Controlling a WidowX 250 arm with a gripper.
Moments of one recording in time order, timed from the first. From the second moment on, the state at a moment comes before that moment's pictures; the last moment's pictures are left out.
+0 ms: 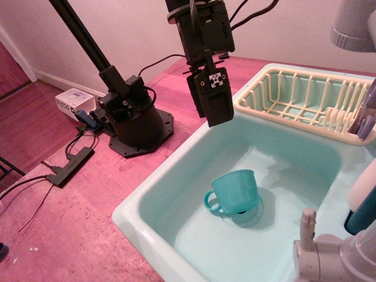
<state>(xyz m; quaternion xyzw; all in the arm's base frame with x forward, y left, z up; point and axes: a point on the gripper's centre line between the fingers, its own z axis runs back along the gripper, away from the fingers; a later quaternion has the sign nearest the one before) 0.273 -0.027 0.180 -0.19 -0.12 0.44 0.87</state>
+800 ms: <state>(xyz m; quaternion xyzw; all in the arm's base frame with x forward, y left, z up) 0.304 -0.051 0.128 -0.20 -0.06 0.38 0.90</state>
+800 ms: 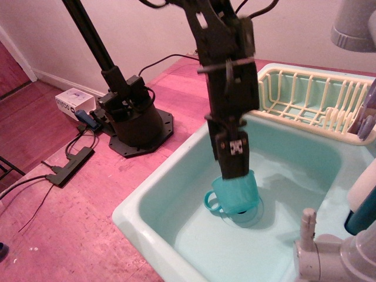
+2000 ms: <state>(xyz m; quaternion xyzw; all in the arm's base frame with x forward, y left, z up) 0.327 -0.091 0.103 -0.16 0.04 0.31 0.94</state>
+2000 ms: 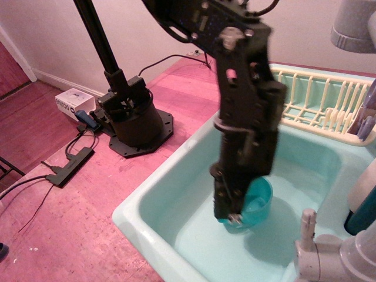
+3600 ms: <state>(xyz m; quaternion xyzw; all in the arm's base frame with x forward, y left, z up) 0.334 -0.102 0.169 -0.12 -0.01 0.30 0.95</state>
